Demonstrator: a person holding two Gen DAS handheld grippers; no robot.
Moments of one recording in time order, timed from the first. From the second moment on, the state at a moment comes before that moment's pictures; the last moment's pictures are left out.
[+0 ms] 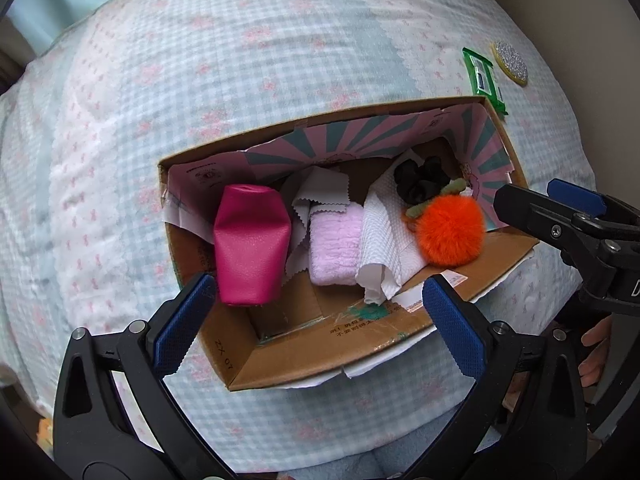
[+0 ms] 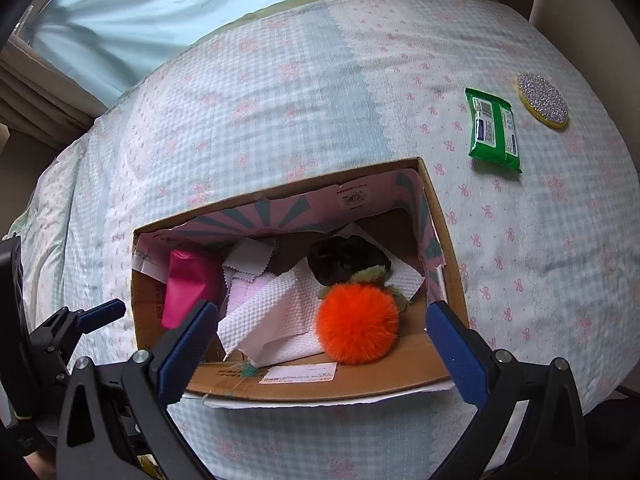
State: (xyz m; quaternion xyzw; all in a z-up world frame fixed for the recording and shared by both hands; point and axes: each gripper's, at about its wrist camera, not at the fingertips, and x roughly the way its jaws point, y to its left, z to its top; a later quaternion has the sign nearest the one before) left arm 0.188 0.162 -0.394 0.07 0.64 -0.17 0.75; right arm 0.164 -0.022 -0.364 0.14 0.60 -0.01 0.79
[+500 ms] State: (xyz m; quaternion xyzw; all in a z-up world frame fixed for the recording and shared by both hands) left arm 0.144 0.172 -0.261 0.04 0.55 -0.15 0.82; right arm 0.107 -0.027 -0.210 0.09 0.50 -0.03 0.86
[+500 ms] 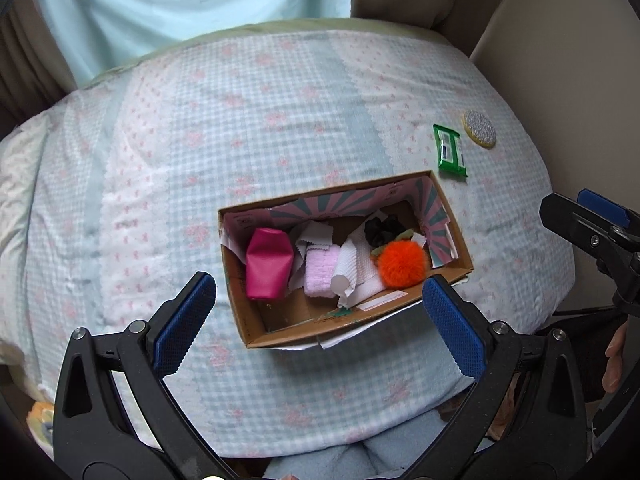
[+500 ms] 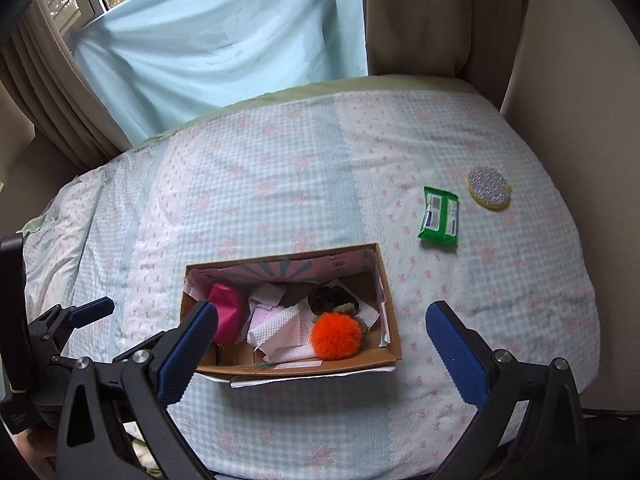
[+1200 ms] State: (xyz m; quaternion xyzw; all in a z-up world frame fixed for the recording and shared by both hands) left arm 0.135 0.121 -0.160 0.02 0.43 -0.17 0.89; right arm 0.048 -0.134 -0.104 0.05 0.38 -0.14 0.91
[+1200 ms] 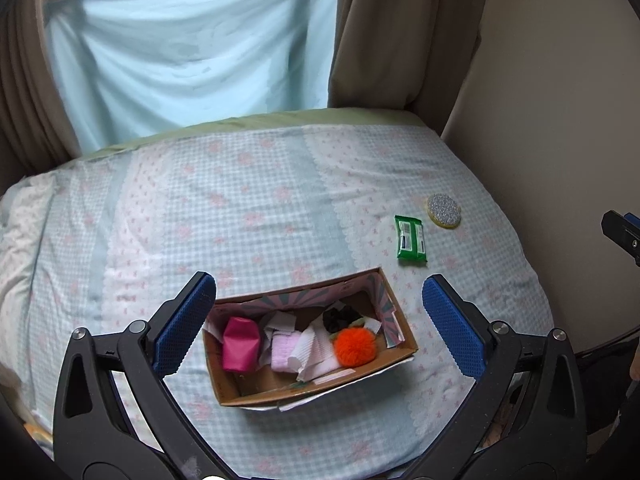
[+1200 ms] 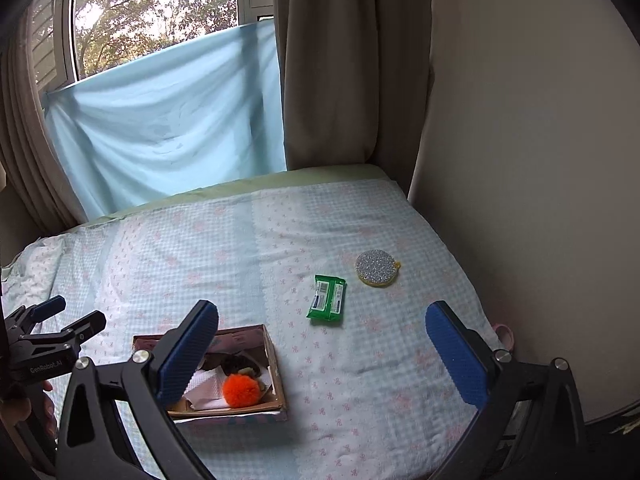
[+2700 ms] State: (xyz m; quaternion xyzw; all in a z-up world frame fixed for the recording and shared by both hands) left arm 0.306 -0.248 -0.483 0.11 0.52 -0.08 0.84; right arm 0.313 -0.384 -0.443 -0.12 0.48 0.14 0.86
